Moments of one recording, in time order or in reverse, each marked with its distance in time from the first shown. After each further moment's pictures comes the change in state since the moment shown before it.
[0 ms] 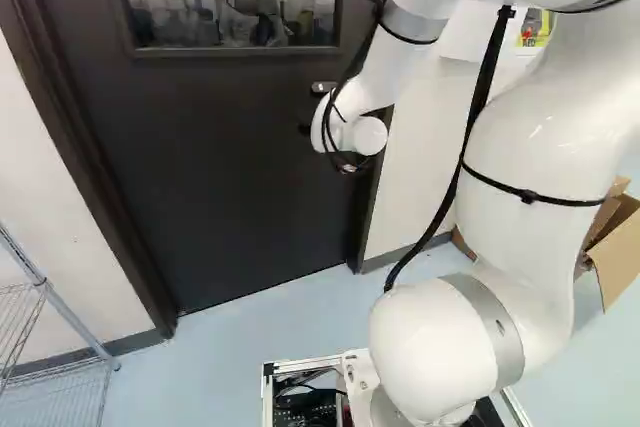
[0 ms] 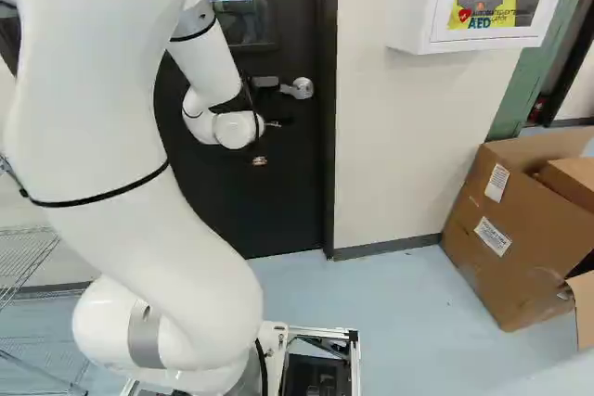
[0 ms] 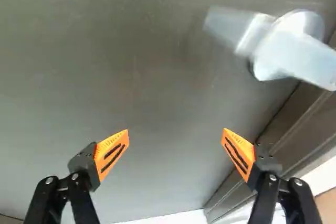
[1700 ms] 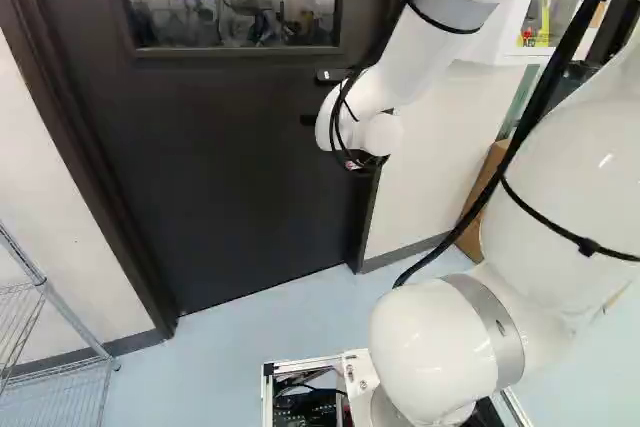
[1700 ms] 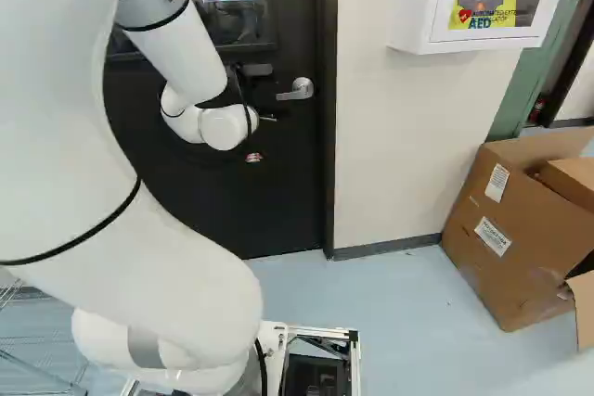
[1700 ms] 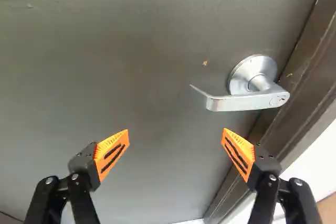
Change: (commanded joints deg) arm 0.4 12.2 6.2 0.0 0.0 0.0
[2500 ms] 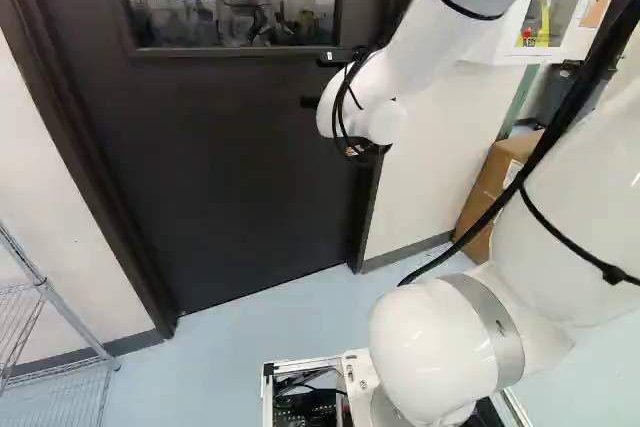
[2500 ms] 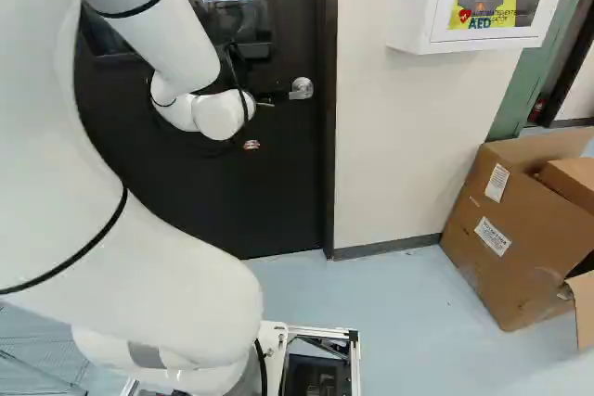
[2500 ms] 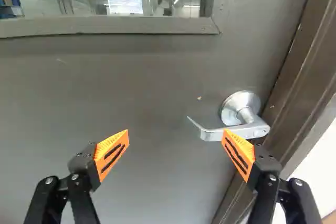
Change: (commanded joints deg) arm 0.0 4.3 -1.2 0.0 0.0 0.0
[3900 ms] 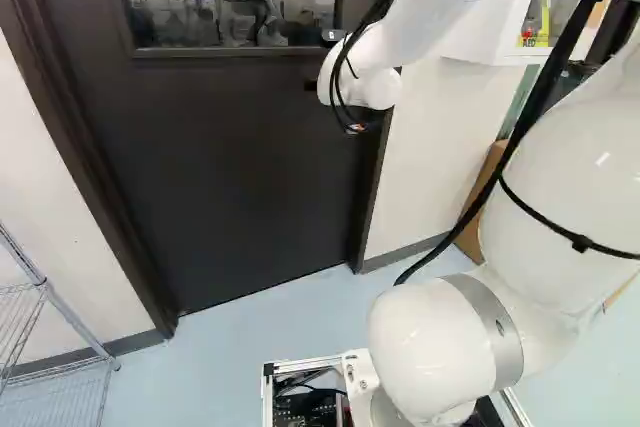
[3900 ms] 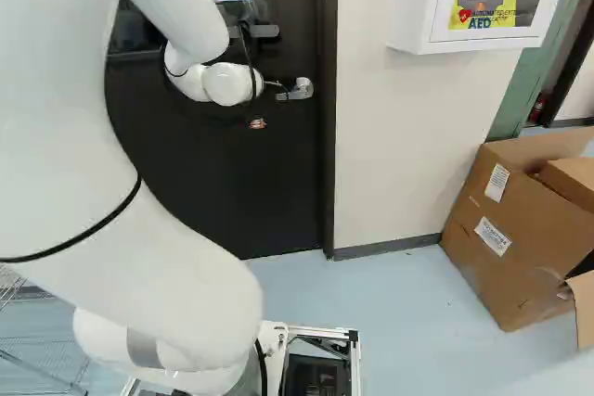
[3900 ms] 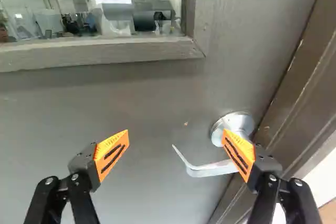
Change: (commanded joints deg) arm -2.0 -5.8 -10.9 1.3 -9.9 0.0
